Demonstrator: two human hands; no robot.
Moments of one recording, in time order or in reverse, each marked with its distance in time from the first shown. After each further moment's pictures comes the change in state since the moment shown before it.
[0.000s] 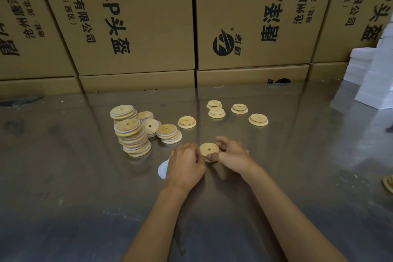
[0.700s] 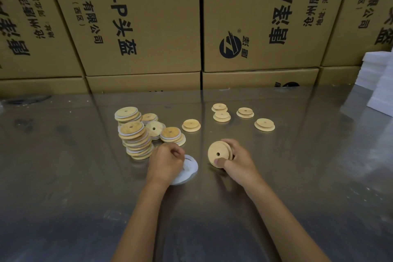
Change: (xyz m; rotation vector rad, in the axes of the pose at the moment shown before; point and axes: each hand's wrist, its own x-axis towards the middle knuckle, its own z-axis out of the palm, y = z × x) left_hand 0.015 -0.038 -0.028 -0.288 0.035 -0.322; right_hand -0.016 -0.002 0.002 0.422 0.017 -0.034
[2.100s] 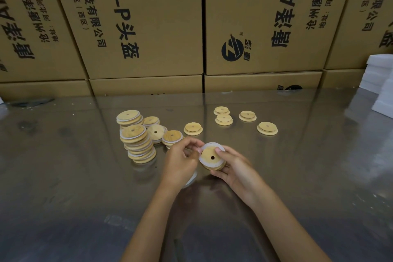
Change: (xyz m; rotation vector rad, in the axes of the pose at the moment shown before) left_hand -0.015 0.038 0.008 -0.336 -0.053 0.137; right_hand -0.006 -0.007 0.006 0.650 -0.242 0.164
